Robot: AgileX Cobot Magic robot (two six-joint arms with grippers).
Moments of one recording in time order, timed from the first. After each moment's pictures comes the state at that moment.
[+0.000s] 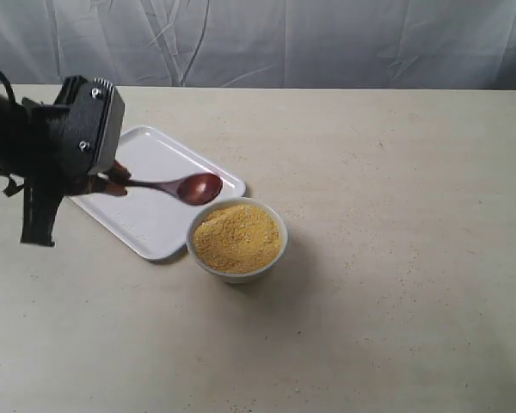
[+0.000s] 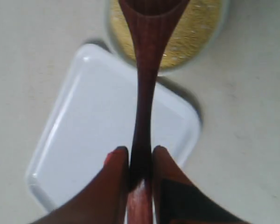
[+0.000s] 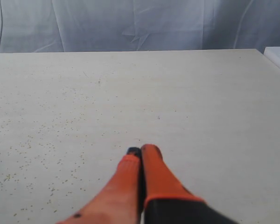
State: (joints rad) left arm -0.27 1.45 -0.89 -0.62 0.64 1.95; right arm 0.01 0.01 0.00 -0.05 0.37 0.00
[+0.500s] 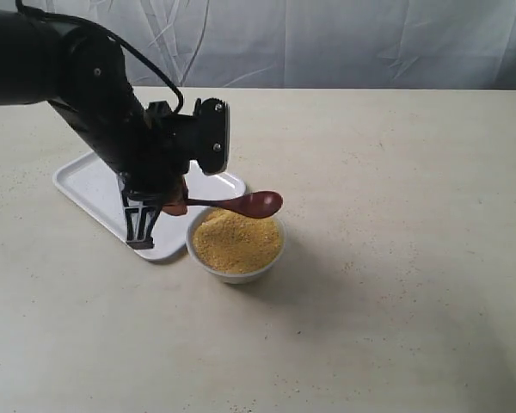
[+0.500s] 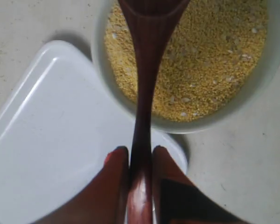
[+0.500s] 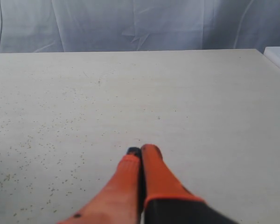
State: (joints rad) left arm -0.57 1.73 -1.16 -0.09 0.74 1.09; right arm 0.01 0.01 0.00 -0.05 0.37 0.00
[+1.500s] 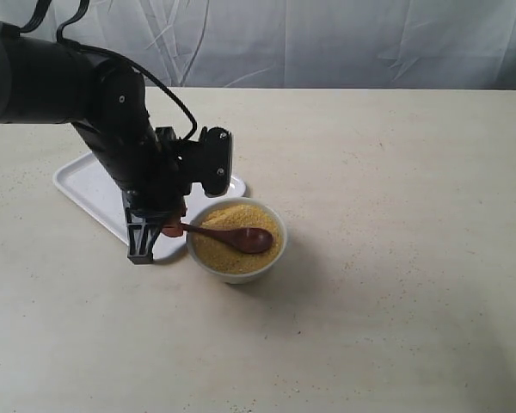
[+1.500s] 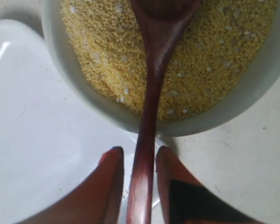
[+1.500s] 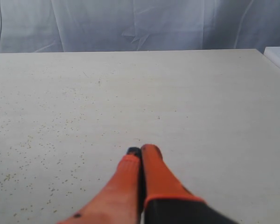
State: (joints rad) left arm -0.57 1.82 -1.16 -0.06 0.74 1.09; right arm 0.01 0.01 0.00 -0.05 0.37 0.00
